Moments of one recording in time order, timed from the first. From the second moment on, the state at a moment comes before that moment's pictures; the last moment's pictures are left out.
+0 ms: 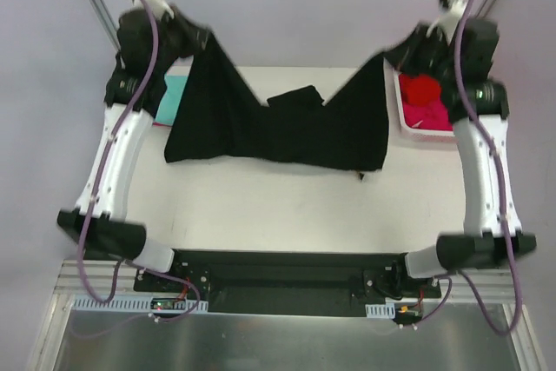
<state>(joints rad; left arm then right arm) -0.19 1.34 1.60 -0.45 0.10 -0.58 0.11 1.31 1.67 -0.71 -0.32 0.35</state>
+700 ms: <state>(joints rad) -0.04 1.23 1.75 0.09 0.28 -0.67 -0.16 1.30 1.87 0.31 -0.67 0.91</state>
